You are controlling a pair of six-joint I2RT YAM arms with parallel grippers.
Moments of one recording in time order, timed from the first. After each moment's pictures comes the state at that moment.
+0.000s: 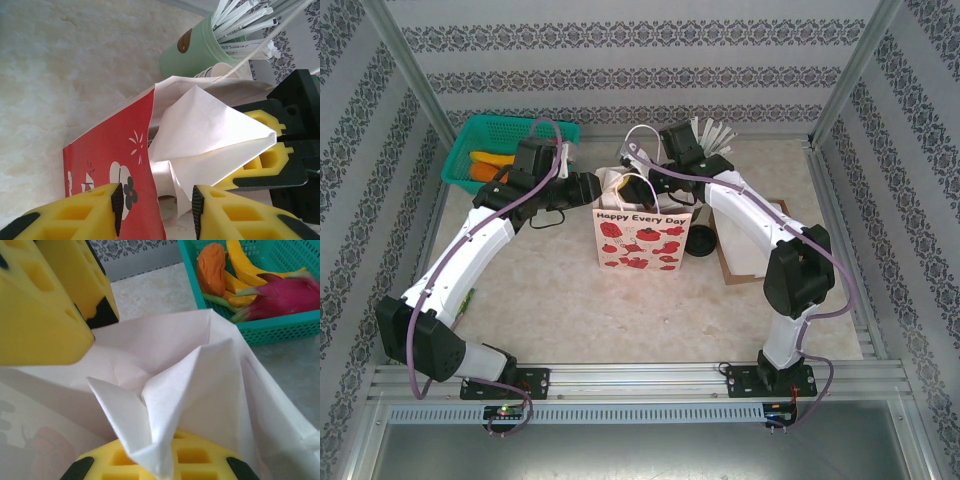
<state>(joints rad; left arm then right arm) -0.34 1.41 1.39 -0.67 0.31 -0.55 0.50 1.85 1.66 -0.55 -0.75 -0.40</state>
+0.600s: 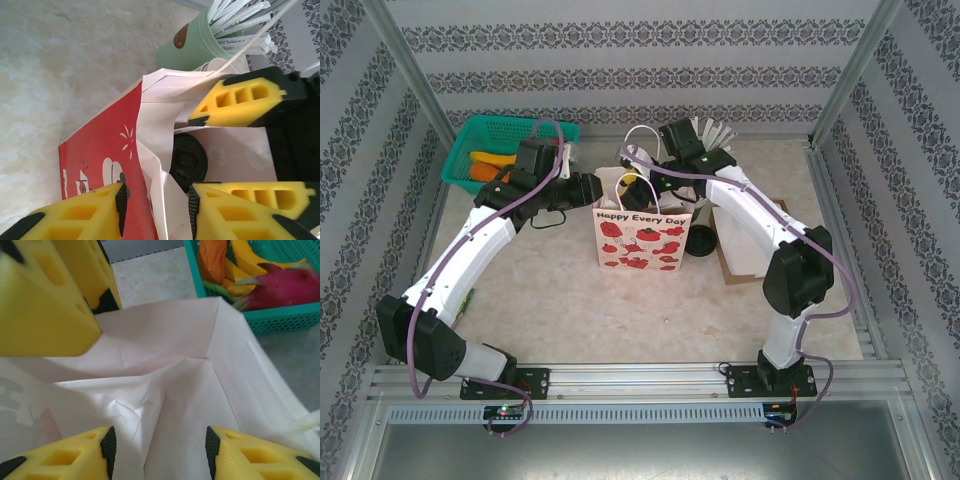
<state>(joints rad) -0.35 1.42 1.40 -0.68 0.32 -0.54 0.50 1.84 1.73 -0.68 -0.71 -0.48</state>
